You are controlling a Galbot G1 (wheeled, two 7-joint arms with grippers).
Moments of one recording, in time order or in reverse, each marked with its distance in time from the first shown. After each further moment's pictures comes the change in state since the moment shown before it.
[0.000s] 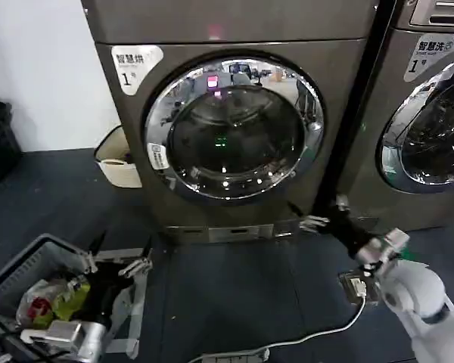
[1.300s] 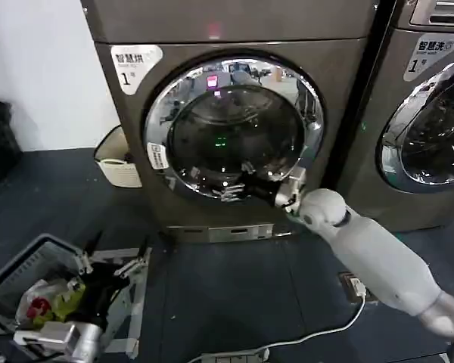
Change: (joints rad) left arm 0.010 0.003 -0.020 -0.019 -0.019 0.016 0.001; right arm 0.749 0.195 -0.674 -0.465 0.141 0.011 -0.141
